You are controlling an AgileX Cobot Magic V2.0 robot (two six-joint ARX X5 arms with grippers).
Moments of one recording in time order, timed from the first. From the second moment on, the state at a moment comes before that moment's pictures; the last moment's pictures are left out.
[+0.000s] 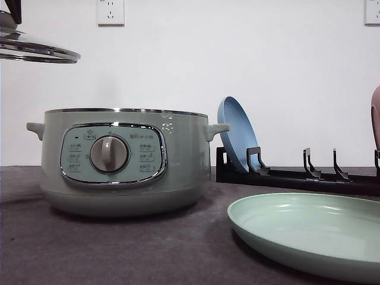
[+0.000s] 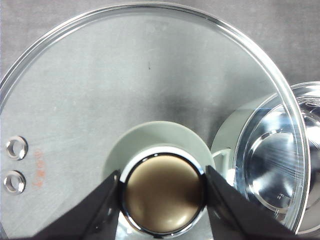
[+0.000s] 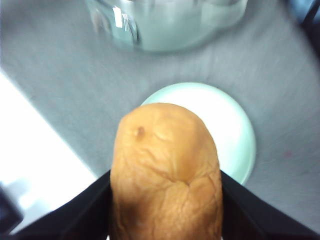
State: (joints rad) left_arx 0.00 1.72 2.15 -1.41 -0.01 -0.02; right_arx 0.66 0.96 1.21 -1.17 -0.11 0.01
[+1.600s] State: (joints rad) left_arx 0.00 1.72 2.15 -1.41 -0.01 -0.04; right_arx 0.54 1.28 0.65 -0.50 -0.11 0.18
